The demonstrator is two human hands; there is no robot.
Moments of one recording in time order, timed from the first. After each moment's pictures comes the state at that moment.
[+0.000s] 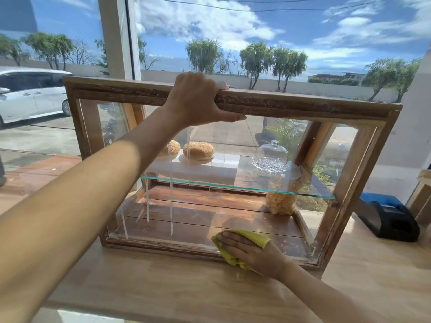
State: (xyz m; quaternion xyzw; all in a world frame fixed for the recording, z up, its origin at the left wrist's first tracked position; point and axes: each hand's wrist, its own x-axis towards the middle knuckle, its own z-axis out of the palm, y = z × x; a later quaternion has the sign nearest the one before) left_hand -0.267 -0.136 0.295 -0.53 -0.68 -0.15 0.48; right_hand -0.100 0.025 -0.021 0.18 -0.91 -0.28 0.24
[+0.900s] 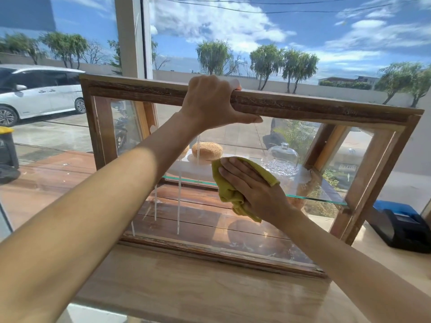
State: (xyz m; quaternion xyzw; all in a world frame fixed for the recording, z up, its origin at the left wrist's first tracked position) left_hand -0.260 -0.131 0.287 -0.50 -0.70 -0.20 0.48; right_hand -0.142 -0.001 0.123 0.14 -0.86 -0.21 0.44
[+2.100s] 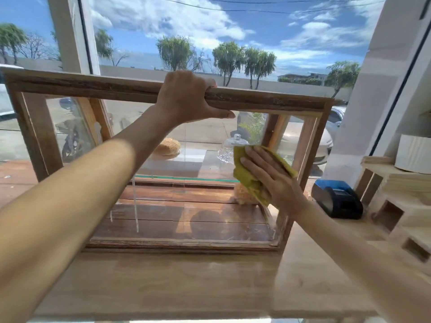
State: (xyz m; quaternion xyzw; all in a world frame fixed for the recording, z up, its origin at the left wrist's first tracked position) left_hand -0.226 -0.095 0.290 -0.53 -0.68 -0.18 0.48; right_hand -0.032 0.062 0.131 0.08 -0.86 -0.20 0.47
